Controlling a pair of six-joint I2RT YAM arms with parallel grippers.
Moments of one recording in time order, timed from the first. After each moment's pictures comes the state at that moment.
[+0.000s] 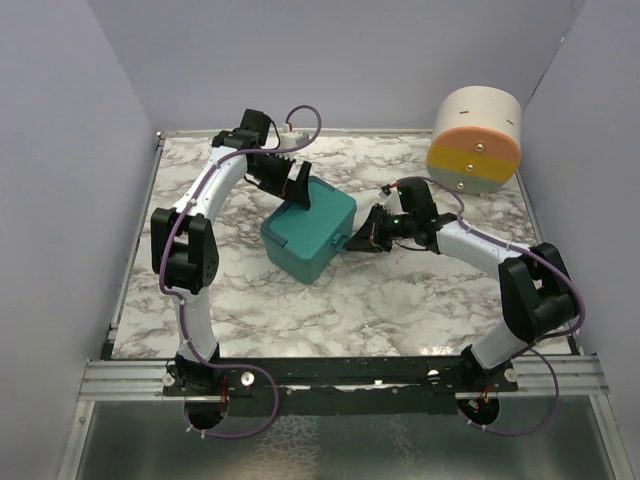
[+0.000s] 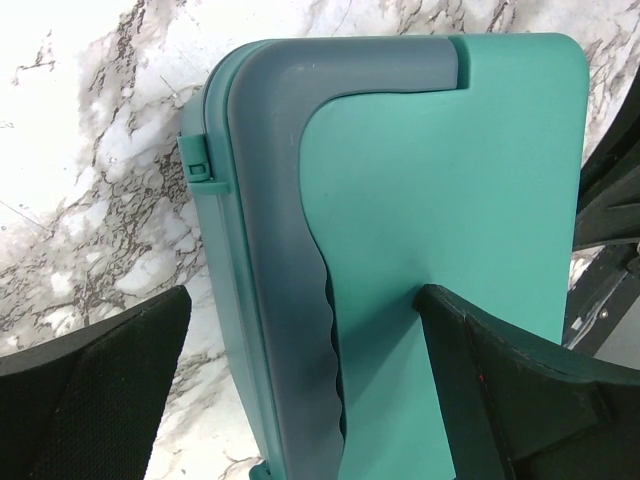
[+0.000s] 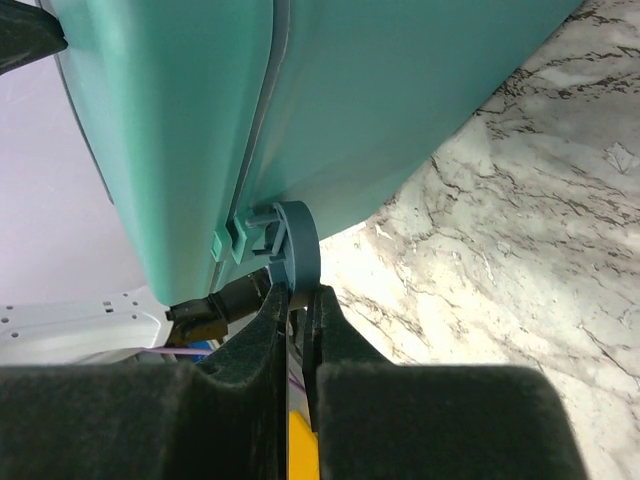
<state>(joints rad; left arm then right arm) -0.26 2.00 1.84 -0.98 0.62 0.21 0.43 1.59 0.92 -0.07 -0.67 0.87</state>
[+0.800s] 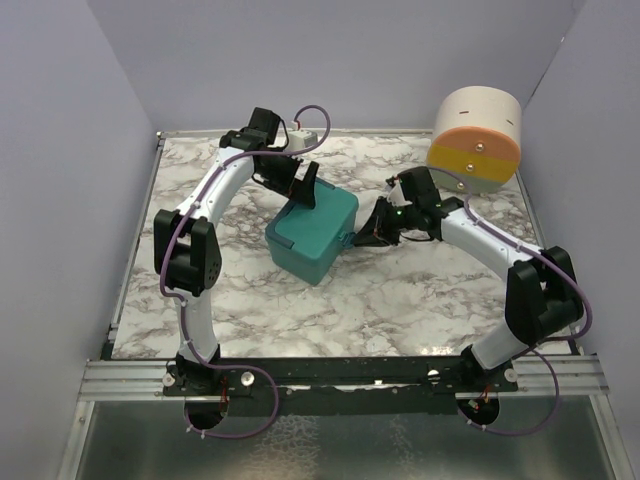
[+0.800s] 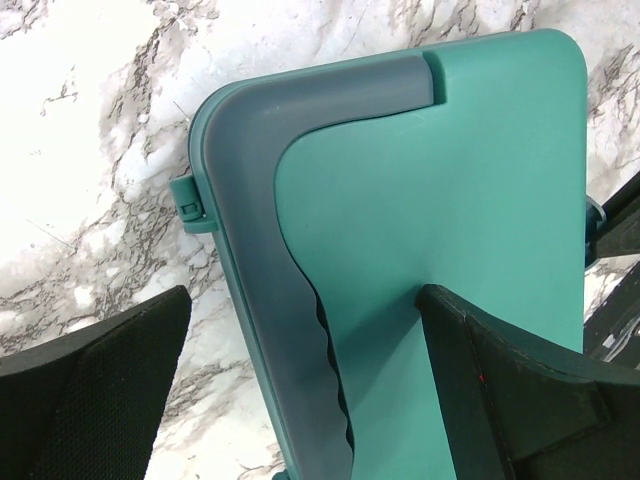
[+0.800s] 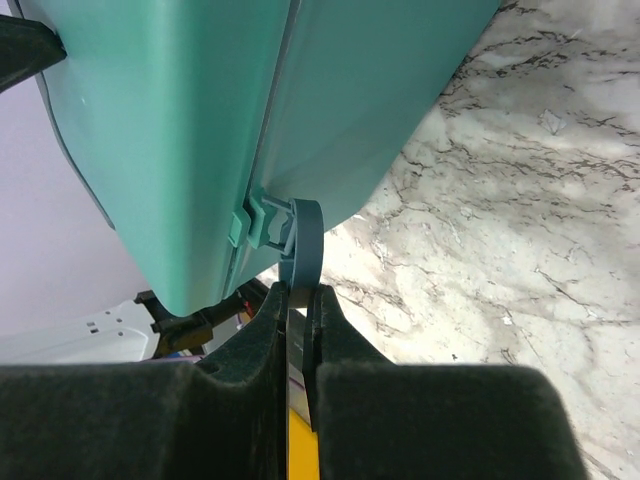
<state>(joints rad) -0.30 1.99 1.85 -0.95 0.54 0.21 0.43 1.58 1.08 -0.39 -0.57 0.79</state>
